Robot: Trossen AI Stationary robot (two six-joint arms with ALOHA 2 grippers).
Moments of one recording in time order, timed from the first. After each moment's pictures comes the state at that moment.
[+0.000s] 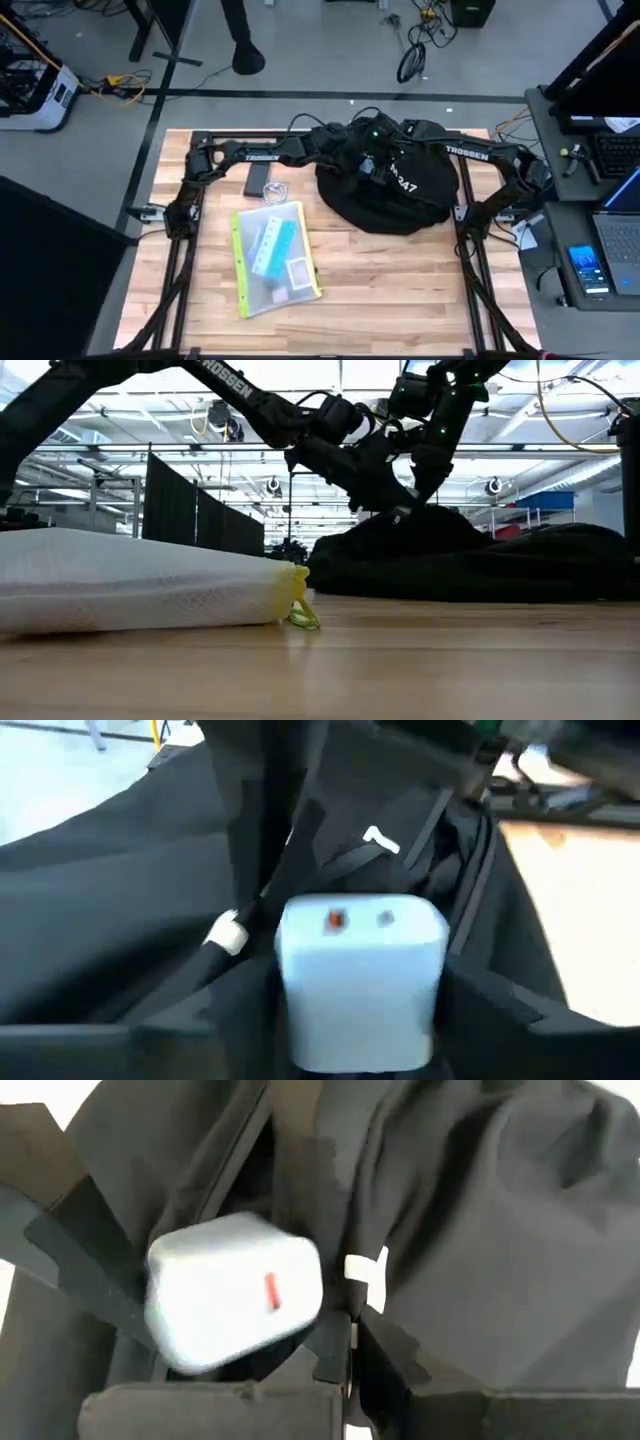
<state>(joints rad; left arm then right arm) 0.35 2.16 1.61 -0.02 0.34 0.14 -0.48 1.53 1.25 -0.82 0.05 -0.20</state>
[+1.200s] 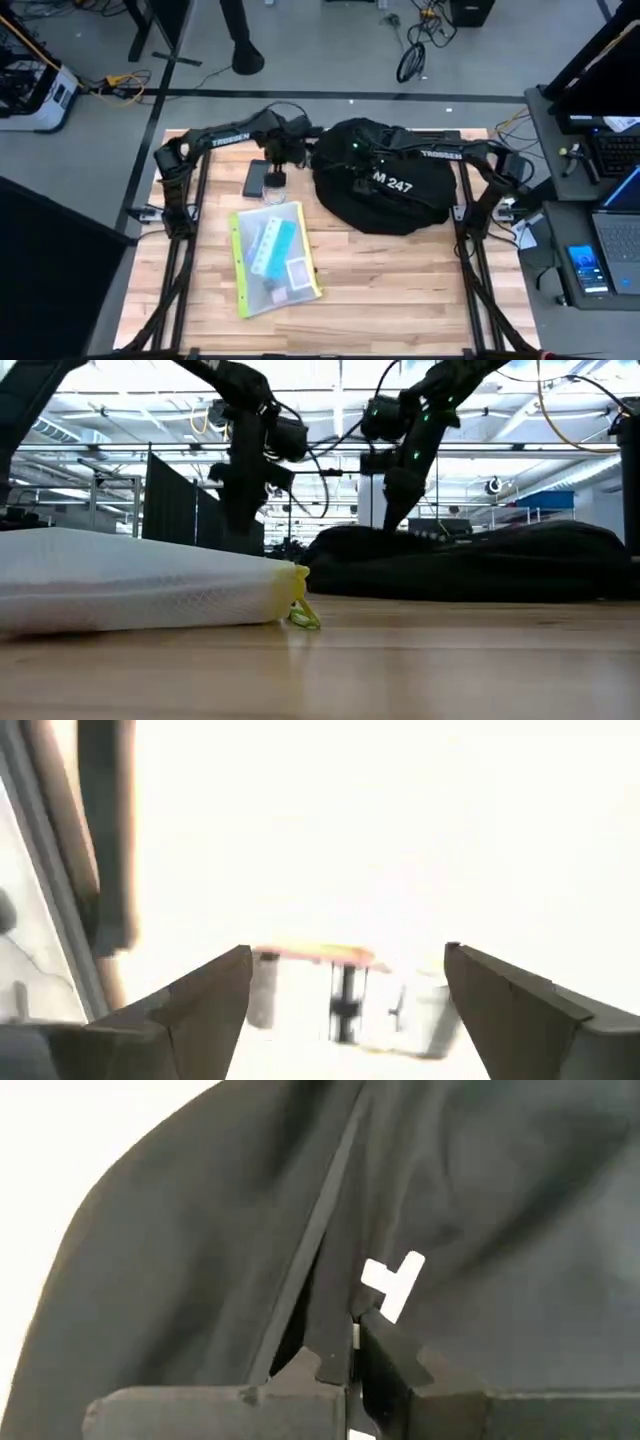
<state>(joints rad) 0.51 1.90 1.59 -1.25 -0.03 0.53 -0.43 1.72 1.26 -0.68 0.01 -0.24</state>
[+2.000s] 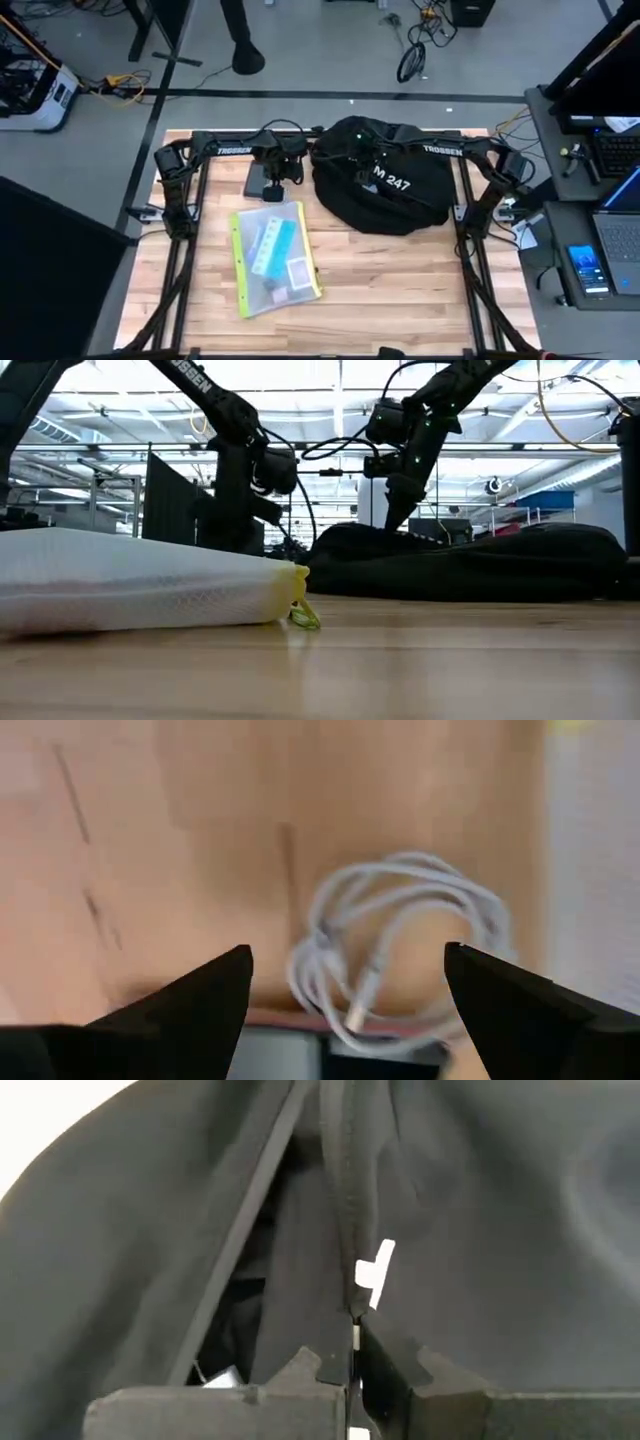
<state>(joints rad) 0.50 1.88 1.28 -0.97 0.01 0.54 -0.51 1.70 1.25 -0.64 0.02 -0.28</state>
